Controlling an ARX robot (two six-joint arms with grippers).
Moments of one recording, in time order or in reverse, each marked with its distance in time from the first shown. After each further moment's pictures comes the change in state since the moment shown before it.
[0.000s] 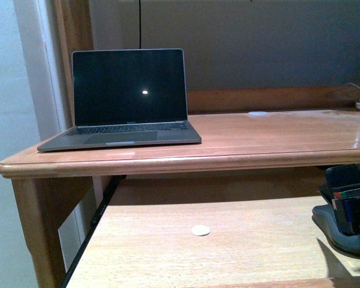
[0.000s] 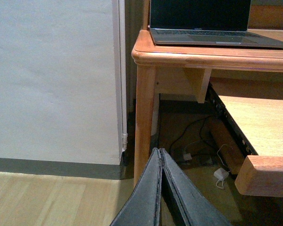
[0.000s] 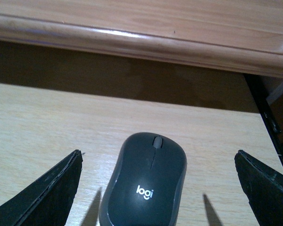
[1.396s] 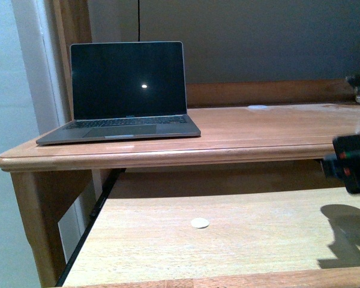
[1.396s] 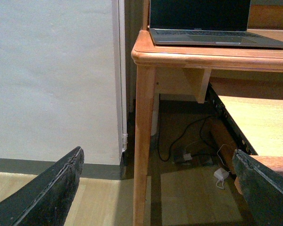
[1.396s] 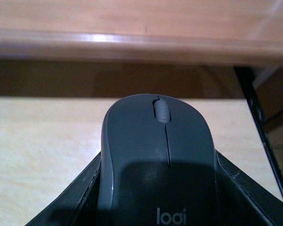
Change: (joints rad) left arm 0.000 0.000 0.000 0.000 0.000 0.002; right arm 0.001 0.062 0.244 -0.322 0.066 0.098
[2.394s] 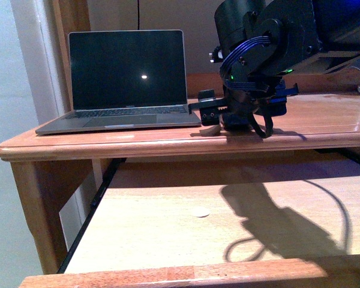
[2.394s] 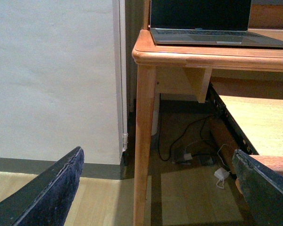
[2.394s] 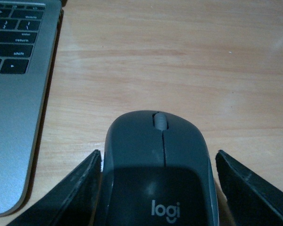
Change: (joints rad) left arm 0.000 0.000 0.000 0.000 0.000 0.000; right arm 0.196 0.708 0.940 -0.164 0.249 0.050
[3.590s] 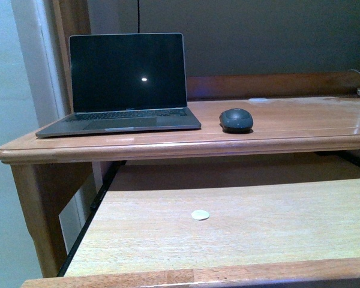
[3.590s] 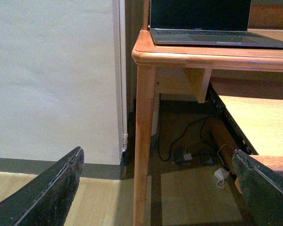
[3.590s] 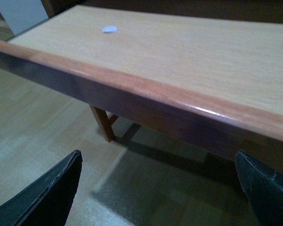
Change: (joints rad) left arm 0.000 0.000 0.000 0.000 0.000 0.000; right arm -0.770 -1.180 -1.639 0.362 -1.396 -0.384
